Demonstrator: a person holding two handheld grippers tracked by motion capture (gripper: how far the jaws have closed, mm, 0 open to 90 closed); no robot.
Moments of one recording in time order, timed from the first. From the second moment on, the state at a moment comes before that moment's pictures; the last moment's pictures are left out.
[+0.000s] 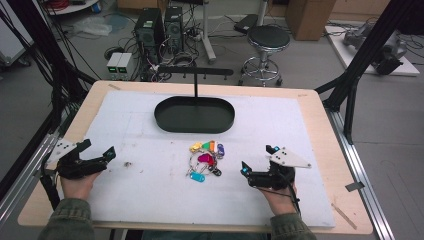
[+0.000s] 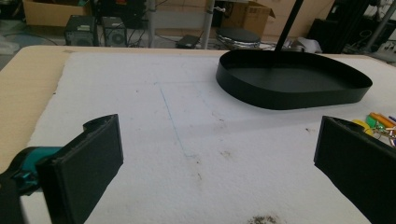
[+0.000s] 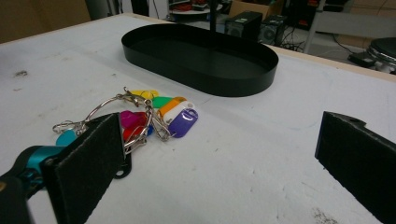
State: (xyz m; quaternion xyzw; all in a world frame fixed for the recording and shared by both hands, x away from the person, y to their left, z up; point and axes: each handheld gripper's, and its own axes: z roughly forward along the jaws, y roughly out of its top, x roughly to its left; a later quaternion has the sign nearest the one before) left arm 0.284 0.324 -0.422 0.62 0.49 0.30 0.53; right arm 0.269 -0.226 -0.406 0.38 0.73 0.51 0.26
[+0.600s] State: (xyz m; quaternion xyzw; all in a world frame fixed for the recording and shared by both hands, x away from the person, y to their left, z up) left arm 0.284 0.324 -0.422 0.63 0.49 0.30 0.53; right arm 0.281 -0.204 -0.403 0.37 0.75 0.51 0.22
